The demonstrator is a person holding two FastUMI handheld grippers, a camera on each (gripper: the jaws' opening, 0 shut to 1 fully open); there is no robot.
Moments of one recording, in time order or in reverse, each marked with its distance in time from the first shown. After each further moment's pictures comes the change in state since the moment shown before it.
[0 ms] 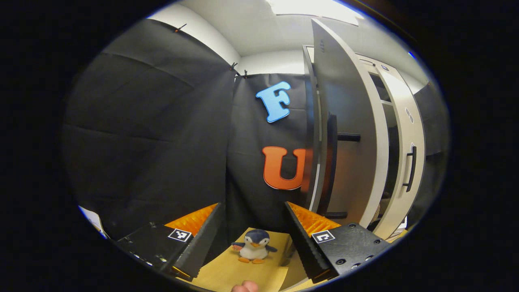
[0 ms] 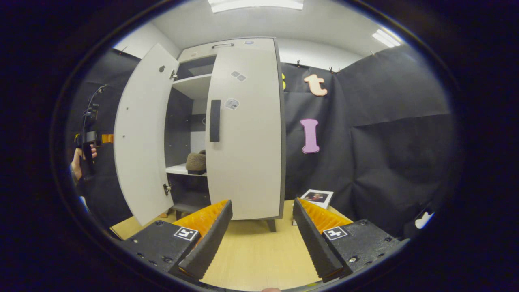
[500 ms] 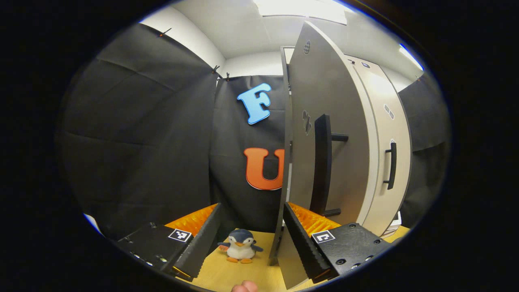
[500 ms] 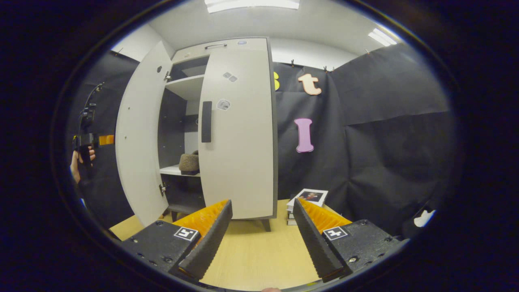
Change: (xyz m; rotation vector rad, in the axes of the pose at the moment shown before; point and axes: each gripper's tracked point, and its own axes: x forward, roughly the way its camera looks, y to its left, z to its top) left arm -0.013 -0.057 0.000 0.016 -0.008 -0.115; right arm -0.003 -0.016 0.002 0.012 0.000 -0.032
